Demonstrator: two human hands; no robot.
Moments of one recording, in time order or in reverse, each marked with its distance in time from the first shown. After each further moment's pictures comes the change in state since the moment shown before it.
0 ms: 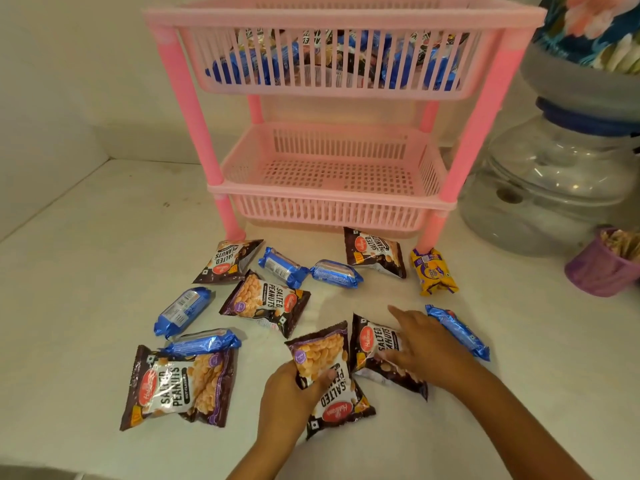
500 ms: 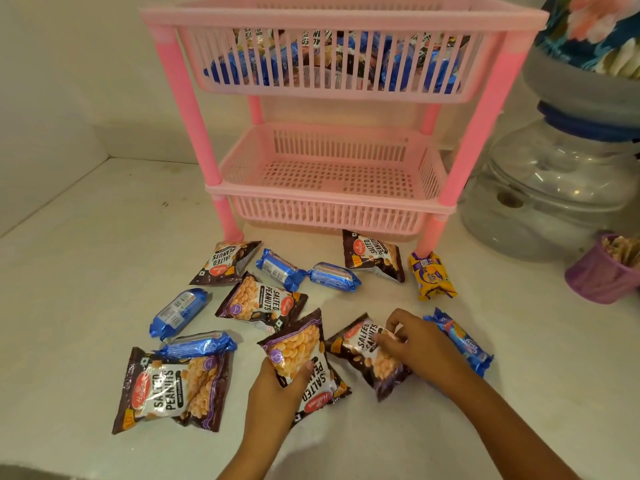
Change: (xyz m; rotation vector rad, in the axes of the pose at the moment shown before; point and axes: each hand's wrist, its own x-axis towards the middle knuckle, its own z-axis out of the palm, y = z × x) left_hand 0.002 0.006 -0.007 -0.164 0.160 -0.098; right_hand 0.003 -0.012 -0.010 0.294 0.100 0.032
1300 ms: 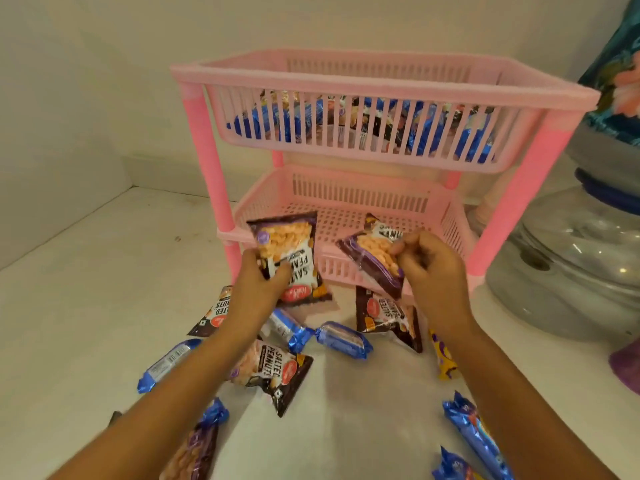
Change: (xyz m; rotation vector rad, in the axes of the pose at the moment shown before) left_hand 0.122 0.152 -0.052 -0.189 0.118 0.415; right_hand 0.087 -0.098 -0.105 0.588 0.504 -0.522
